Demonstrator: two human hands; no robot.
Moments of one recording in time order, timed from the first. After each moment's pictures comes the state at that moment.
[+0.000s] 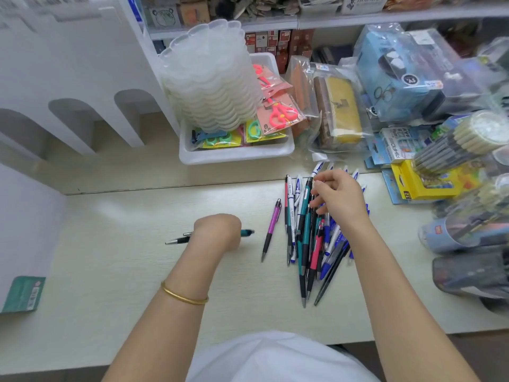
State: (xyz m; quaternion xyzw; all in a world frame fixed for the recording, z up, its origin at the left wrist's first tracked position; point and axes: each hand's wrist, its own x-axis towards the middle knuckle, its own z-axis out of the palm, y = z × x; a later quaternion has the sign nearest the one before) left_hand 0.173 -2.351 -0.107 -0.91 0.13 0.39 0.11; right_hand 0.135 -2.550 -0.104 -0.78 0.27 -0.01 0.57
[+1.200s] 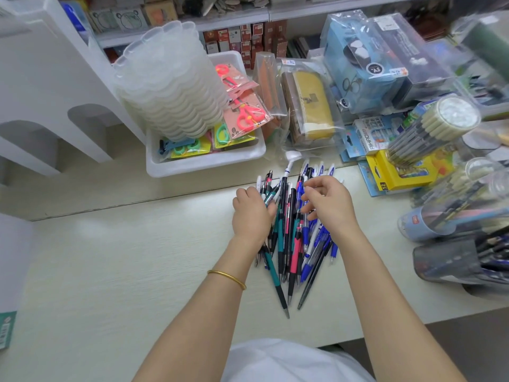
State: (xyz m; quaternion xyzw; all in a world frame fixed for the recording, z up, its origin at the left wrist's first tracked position) left_hand 0.177 -2.447 -0.173 -0.96 0.06 0.13 -0.22; right_hand 0.126 -2.577 -0.121 -0.75 0.31 -0.02 0.58
